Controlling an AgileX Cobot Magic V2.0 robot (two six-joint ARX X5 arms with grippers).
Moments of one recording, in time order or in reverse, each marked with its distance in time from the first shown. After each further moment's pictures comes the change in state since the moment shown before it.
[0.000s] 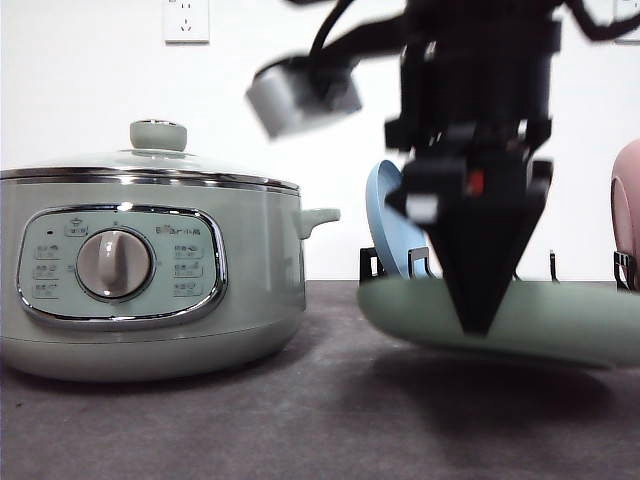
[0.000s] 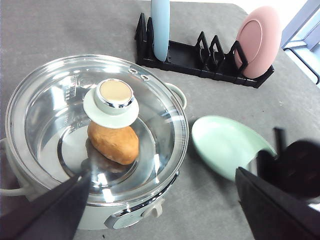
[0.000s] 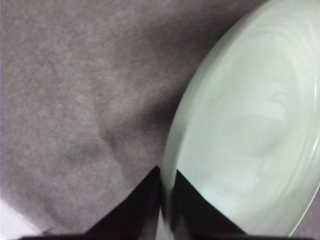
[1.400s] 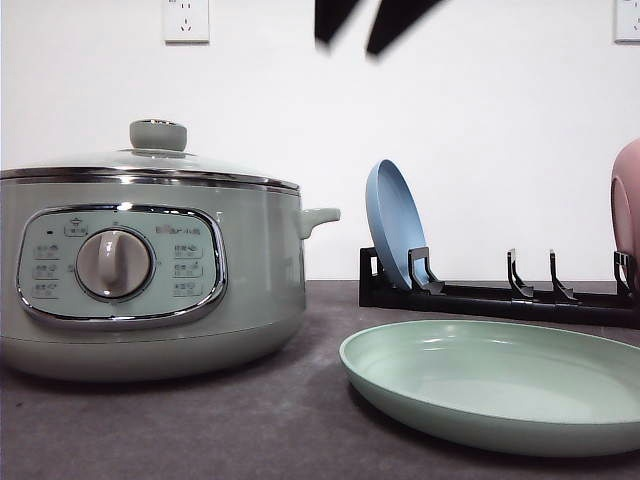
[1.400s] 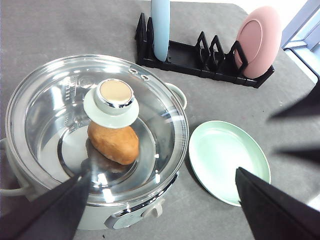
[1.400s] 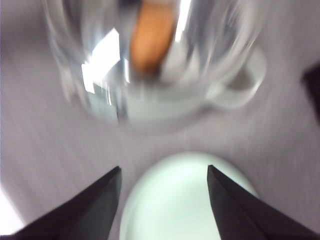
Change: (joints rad) left_arx 0.000 0.000 0.000 0.000 0.000 0.000; right_arx -0.115 -0.303 0.264 0.134 -0.190 0.012
